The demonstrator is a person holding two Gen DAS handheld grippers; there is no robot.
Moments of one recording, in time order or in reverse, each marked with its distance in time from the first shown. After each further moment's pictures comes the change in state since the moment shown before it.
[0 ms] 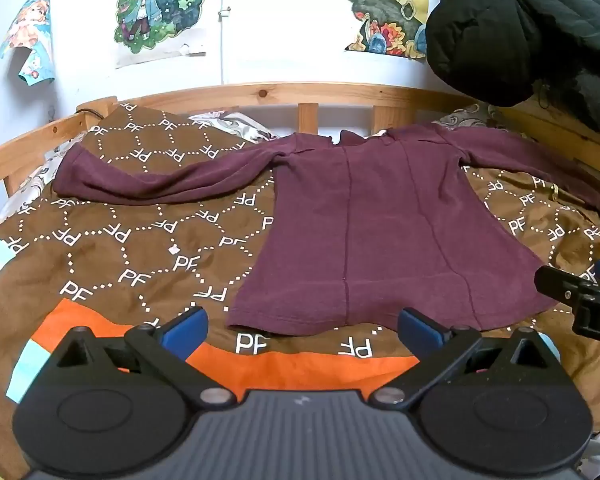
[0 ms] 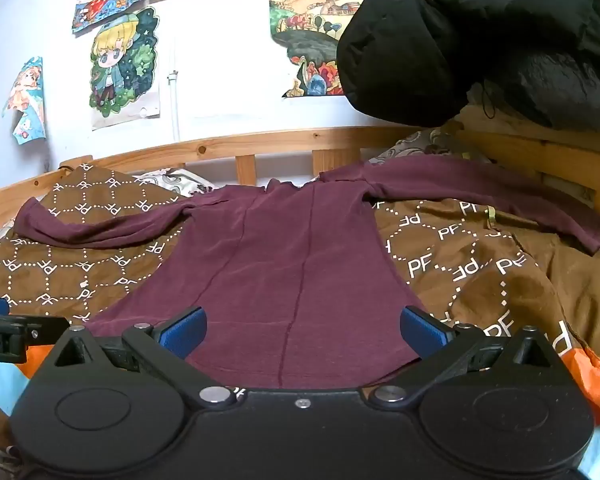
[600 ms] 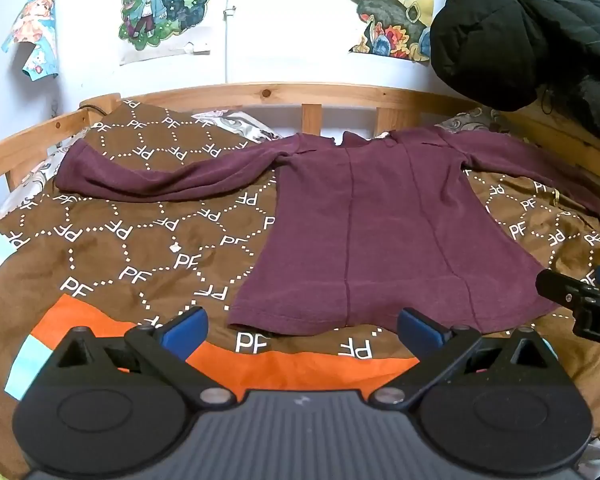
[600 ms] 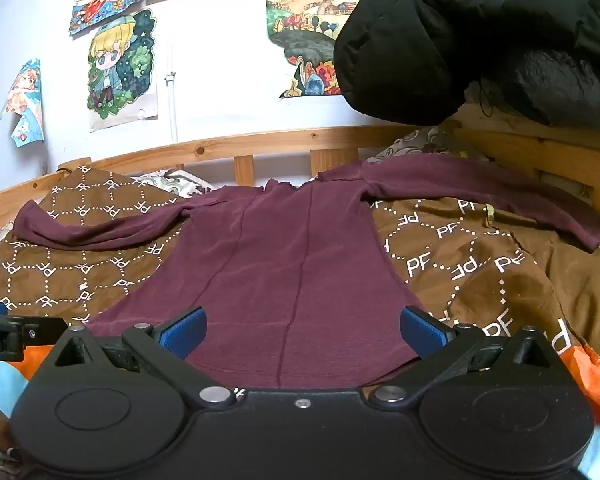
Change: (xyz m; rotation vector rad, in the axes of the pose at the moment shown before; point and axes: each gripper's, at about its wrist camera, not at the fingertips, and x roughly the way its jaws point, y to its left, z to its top) left arm 0.000 0.004 -0.001 -0.018 -0.004 -0.002; right arm 0.000 -0.001 0.000 0.003 -0.007 -0.001
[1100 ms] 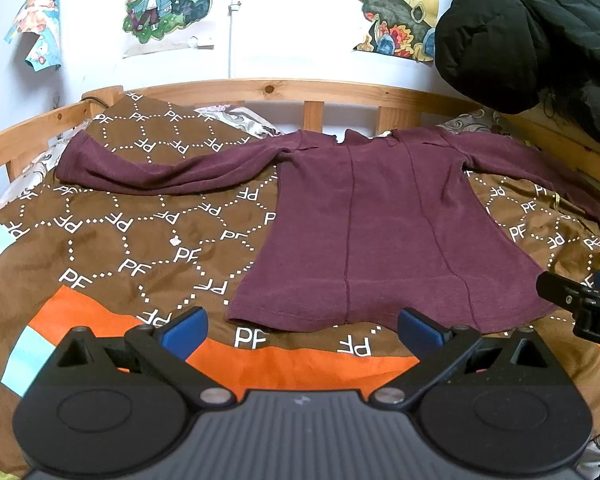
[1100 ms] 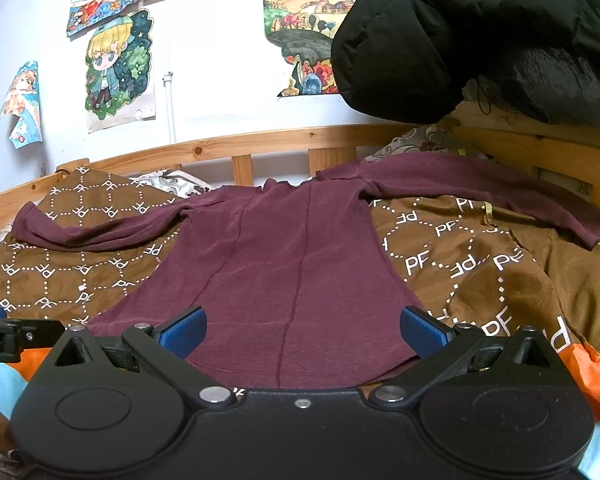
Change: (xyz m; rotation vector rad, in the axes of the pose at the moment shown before) left arm 0.001 0.003 -0.001 -0.022 0.010 -0.007; right arm 0.000 -0.005 0.001 0.002 0.003 -0.001
